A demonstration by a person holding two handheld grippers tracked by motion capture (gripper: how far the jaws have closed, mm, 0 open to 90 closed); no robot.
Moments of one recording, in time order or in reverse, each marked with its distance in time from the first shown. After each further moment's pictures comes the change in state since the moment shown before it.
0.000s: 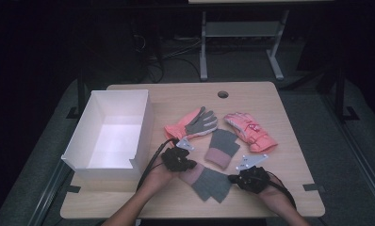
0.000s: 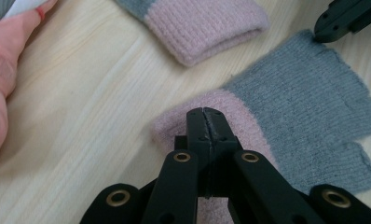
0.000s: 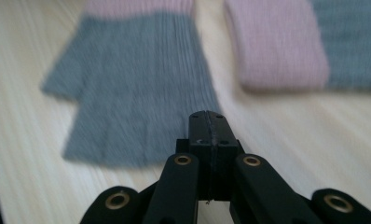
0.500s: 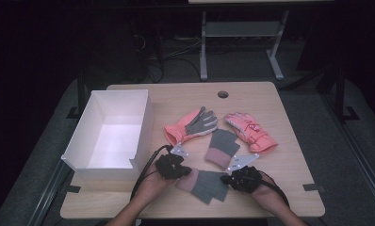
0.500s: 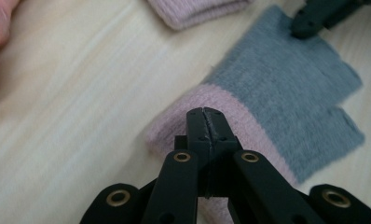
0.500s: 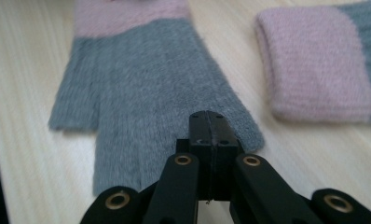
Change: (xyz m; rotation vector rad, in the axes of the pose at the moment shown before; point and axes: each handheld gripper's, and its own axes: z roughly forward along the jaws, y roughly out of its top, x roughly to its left) left arm -0.017 -0.021 -0.015 0.013 0.013 -0.056; right arm 0.009 0.012 0.014 0.010 0.041 -0.045
